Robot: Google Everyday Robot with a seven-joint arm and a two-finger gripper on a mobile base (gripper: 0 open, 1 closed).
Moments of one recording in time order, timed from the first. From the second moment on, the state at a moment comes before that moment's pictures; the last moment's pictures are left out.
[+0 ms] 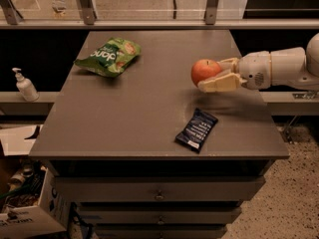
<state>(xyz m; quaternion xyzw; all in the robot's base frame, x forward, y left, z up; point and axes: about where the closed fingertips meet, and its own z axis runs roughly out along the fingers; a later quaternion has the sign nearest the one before) 0.612 -0.148 0.868 -0.45 0.69 0.34 0.45</state>
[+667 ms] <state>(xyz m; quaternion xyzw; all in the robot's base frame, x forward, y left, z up) 0.563 -0.162 0.843 -0.48 0.69 0.33 0.43</state>
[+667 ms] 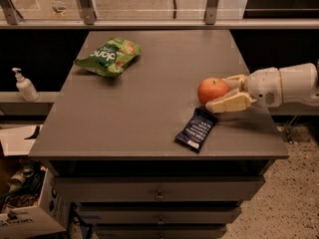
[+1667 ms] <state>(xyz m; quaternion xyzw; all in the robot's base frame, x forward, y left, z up) 0.550 -0.187 0.817 -0.48 0.70 0.32 0.42</state>
